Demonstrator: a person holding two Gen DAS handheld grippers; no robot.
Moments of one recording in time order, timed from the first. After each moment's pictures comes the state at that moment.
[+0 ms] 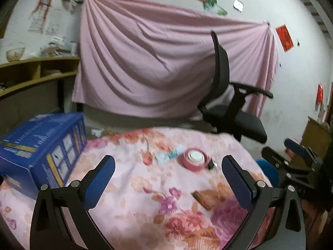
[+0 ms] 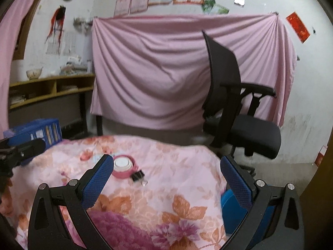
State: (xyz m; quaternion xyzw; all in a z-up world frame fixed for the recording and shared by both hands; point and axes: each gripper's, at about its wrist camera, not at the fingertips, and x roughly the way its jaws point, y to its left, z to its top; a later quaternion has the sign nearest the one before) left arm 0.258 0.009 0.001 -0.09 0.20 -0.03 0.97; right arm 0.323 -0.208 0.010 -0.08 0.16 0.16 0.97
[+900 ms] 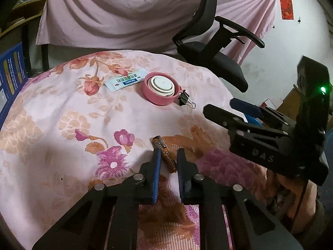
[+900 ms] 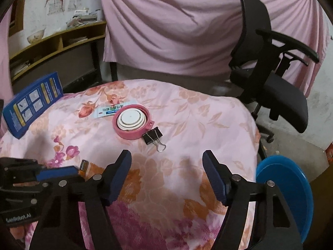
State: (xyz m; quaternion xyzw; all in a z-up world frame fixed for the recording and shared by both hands) left arm 0.320 -0.029 -0.048 -0.13 0.41 -0.15 0.89; right arm 0.384 -0.174 -0.030 -0.12 0.35 0.21 0.91
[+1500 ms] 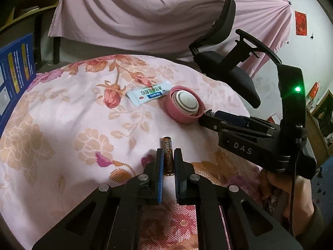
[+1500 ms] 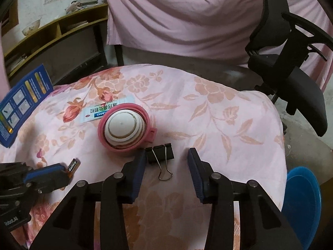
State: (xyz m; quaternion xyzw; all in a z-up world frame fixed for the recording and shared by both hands) left arm 0.344 -0.002 -0.054 -0.17 0.40 -0.11 0.89; right arm 0.439 -0.146 -0.054 -0.13 0.42 0.23 0.87
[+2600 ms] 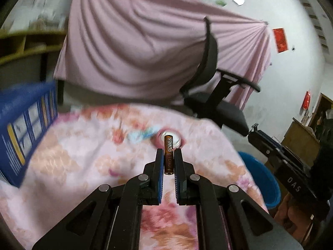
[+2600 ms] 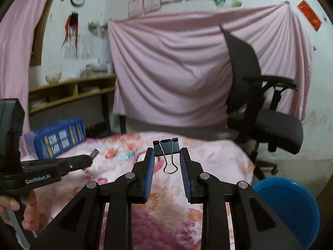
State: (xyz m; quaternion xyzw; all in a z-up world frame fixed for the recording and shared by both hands) left arm 0.273 -0.012 -0.006 -0.14 0.23 -0.10 0.96; right arm 0.313 -0.208 0.011 -0.05 0.15 0.24 0.96
